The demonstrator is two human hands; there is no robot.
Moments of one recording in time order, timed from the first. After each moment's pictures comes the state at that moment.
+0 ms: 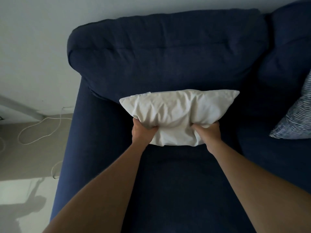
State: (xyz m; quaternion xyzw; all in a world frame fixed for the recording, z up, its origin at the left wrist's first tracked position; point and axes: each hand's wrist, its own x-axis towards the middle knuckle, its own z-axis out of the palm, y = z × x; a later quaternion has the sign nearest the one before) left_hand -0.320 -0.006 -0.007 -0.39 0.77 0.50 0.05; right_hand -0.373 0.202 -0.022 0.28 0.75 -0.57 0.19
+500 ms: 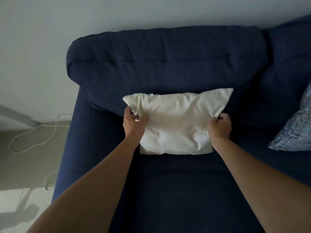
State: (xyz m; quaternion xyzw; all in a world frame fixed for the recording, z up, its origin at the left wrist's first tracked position) left_hand -0.374 -0.041 0.009 -0.39 0.74 0.54 -0.05; right_hand -0.426 0.200 -0.001 0.29 0.78 -0.55 0.03
